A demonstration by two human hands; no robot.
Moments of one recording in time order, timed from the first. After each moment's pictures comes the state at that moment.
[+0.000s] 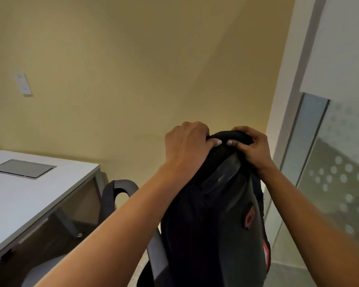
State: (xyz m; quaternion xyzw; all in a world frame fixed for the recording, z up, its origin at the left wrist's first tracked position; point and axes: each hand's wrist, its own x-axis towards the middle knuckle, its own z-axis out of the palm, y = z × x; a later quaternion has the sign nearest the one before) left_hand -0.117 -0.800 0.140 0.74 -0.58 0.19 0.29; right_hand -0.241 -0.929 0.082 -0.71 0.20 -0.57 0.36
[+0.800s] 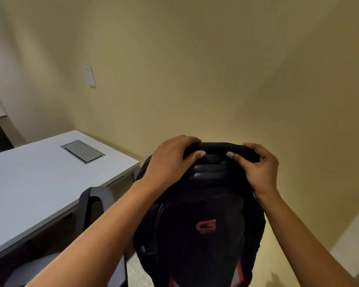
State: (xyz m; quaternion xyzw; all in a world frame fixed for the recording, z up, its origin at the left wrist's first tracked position) left_hand 0.028 -0.900 0.114 0.77 -0.53 0.13 0.34; right_hand -0.084 -1.065 0.063 -0.67 0.20 -0.55 0.45
